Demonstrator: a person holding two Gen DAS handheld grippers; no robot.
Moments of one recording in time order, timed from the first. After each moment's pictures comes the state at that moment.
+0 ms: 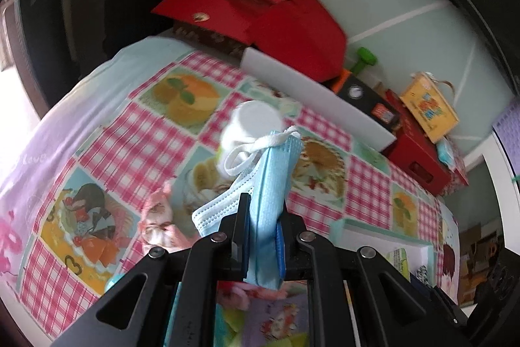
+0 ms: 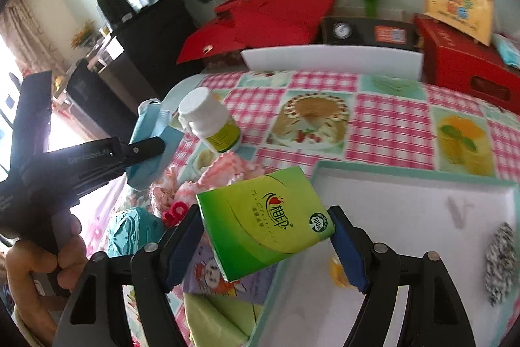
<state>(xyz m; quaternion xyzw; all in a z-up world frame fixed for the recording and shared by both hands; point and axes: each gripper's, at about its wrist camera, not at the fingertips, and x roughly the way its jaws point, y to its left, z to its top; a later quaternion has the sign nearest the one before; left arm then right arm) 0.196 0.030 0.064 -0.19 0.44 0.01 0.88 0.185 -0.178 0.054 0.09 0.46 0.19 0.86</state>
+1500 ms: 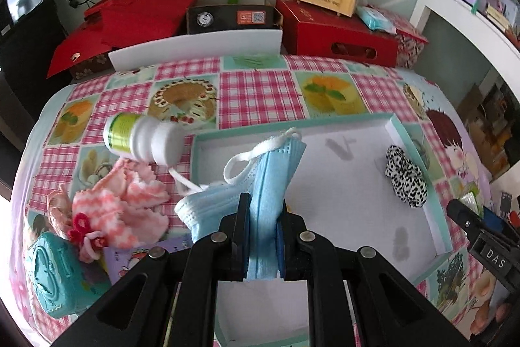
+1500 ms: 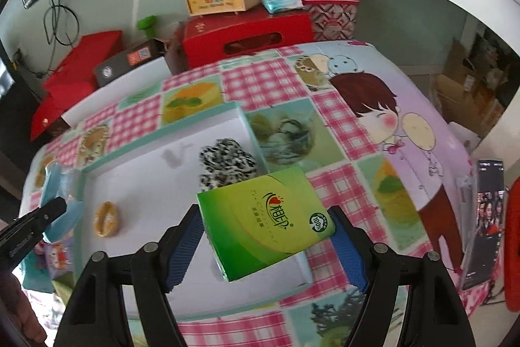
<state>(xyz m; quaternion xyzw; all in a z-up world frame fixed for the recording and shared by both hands) 0.157 -0.167 0.037 0.04 0.49 -0.12 0.86 0.082 -0.399 0.039 0.14 0.47 -0.15 0.86</state>
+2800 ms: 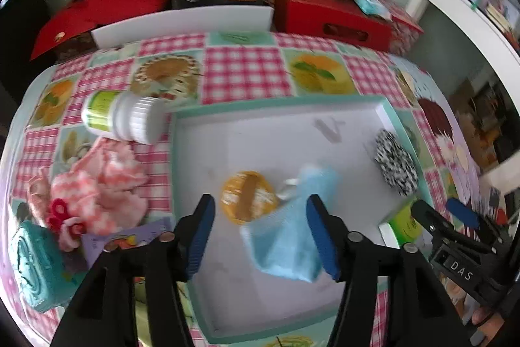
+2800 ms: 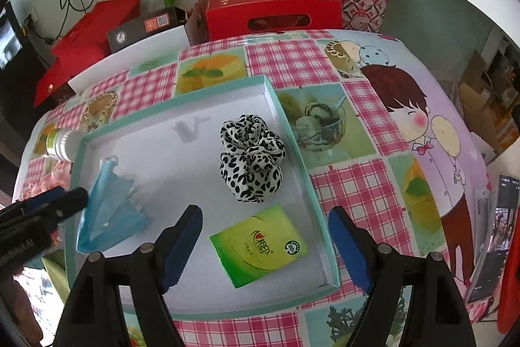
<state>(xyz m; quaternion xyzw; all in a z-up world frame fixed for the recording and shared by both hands) 0.162 -0.167 0.027 0.01 0.53 -0.13 0.84 0.101 -0.378 0.021 0.12 0.51 -0.11 0.85</state>
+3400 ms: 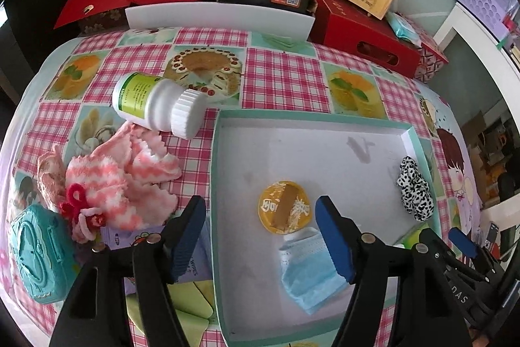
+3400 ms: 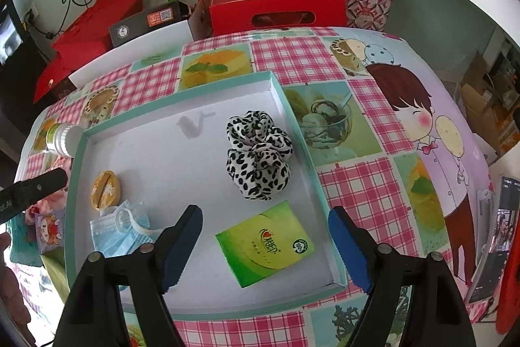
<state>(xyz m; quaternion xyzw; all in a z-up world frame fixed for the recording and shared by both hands) 0.174 -0.134 0.025 -0.04 0.54 -0.09 0.84 0.104 -0.369 0.017 0.10 0.52 -0.11 0.84</state>
